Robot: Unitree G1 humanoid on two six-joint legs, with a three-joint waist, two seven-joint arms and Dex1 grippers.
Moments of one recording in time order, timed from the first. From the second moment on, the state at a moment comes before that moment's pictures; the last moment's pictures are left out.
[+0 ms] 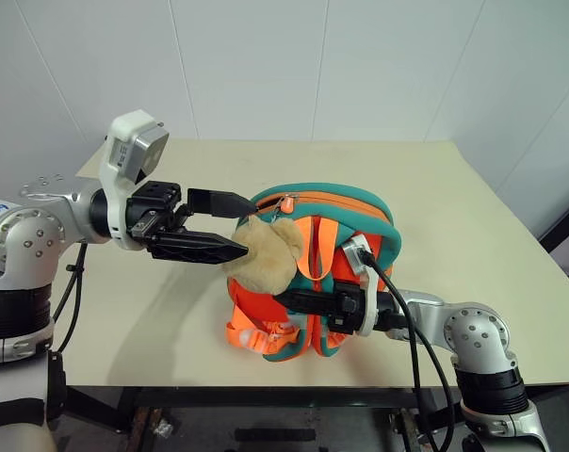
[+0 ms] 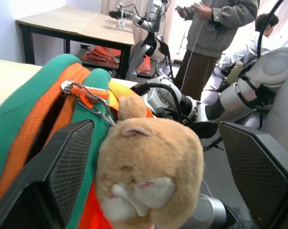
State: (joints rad) left arm -0.95 0.90 0.14 -0.11 -0.93 1.06 -1.25; right arm -0.58 -0.38 -0.03 -0.25 1.26 1.16 0.51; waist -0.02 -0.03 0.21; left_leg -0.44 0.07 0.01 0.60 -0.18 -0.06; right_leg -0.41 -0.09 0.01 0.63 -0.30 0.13
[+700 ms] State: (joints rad) left arm -0.88 0.78 0.06 -0.17 -0.90 1.00 -1.18; right arm -0.58 -0.36 -0.03 -0.25 1.25 1.15 0.51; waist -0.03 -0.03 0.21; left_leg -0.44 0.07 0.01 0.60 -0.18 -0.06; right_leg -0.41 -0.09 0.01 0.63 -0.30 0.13
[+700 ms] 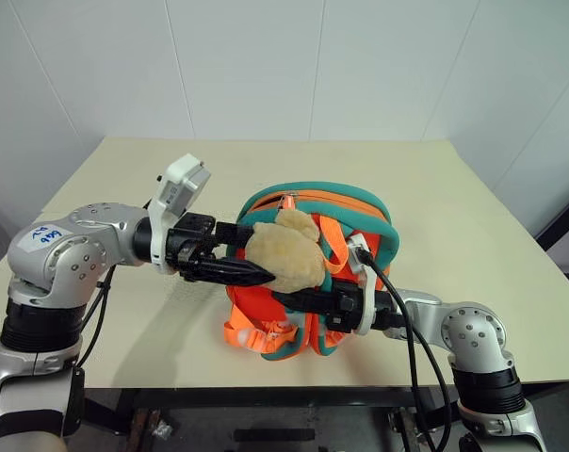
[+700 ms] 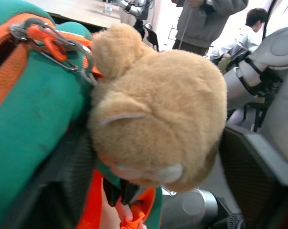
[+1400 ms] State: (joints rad) left arm -0.87 0.92 0.19 -0.04 -0.90 0.95 -1.23; right arm -0.58 -0.35 -0.03 -0.25 1.25 1.14 0.51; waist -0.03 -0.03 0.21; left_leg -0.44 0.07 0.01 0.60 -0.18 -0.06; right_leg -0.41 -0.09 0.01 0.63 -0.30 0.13
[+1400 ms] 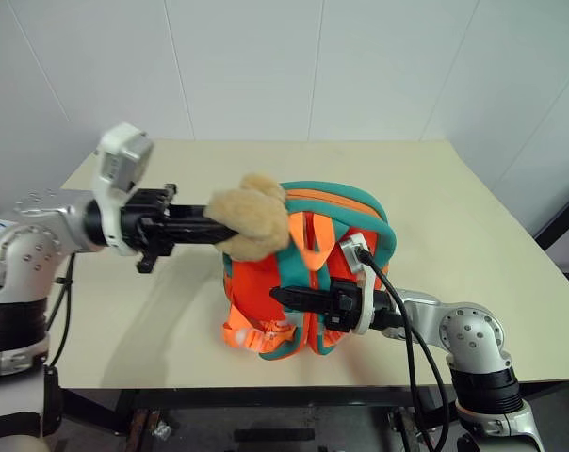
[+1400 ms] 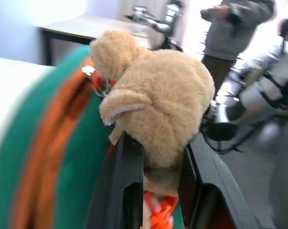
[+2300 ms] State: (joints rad) left arm -0.66 0.81 0.14 0.34 -0.66 0.76 -1.21; right arm -0.58 -0.35 -0.02 -0.25 1.26 1.16 0.51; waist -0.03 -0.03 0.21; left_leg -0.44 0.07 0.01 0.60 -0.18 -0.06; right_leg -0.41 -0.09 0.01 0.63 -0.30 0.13
